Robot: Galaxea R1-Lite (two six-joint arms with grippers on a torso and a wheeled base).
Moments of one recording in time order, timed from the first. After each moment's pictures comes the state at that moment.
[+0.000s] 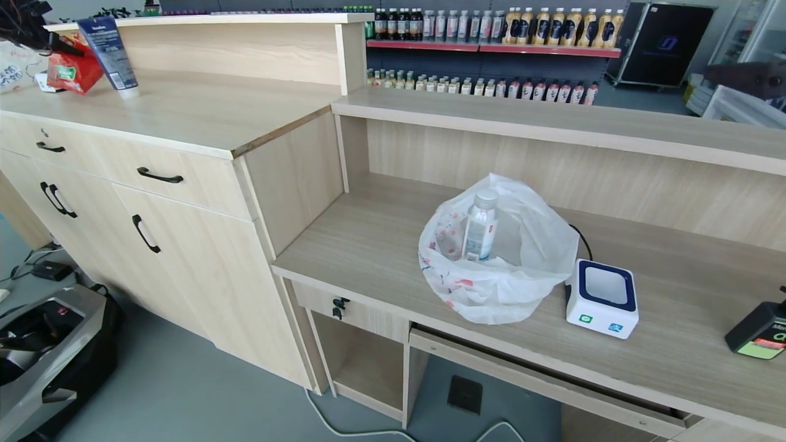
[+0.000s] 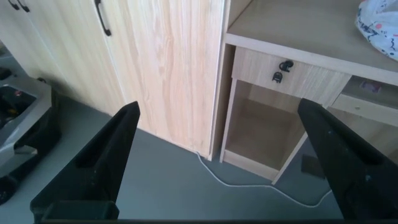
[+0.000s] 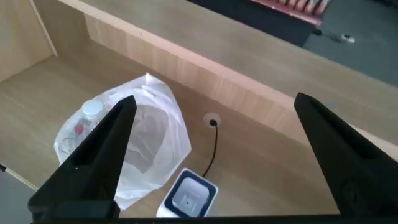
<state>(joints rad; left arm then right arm) 0.00 0.00 0.00 0.00 0.04 -0.01 0.07 1.31 -1.36 0.05 0.00 -0.25</state>
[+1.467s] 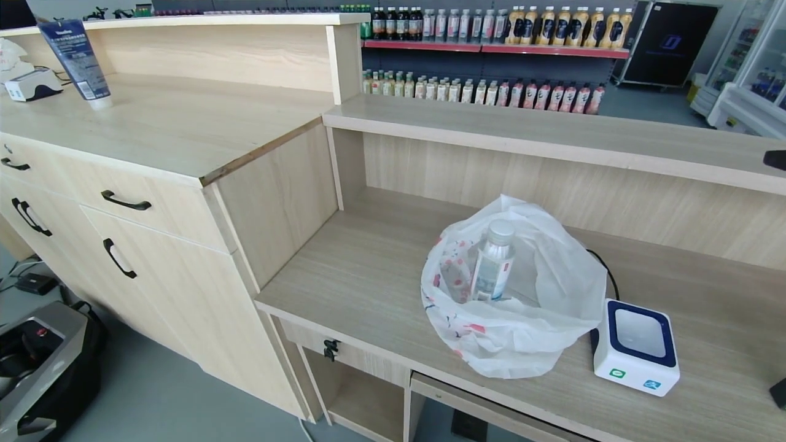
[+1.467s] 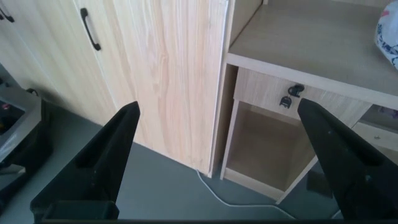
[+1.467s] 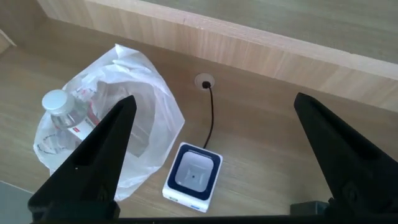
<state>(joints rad) 0.00 0.00 0.00 0.00 0.04 -0.01 0.04 1.09 -1.15 0.22 -0.12 -0.08</state>
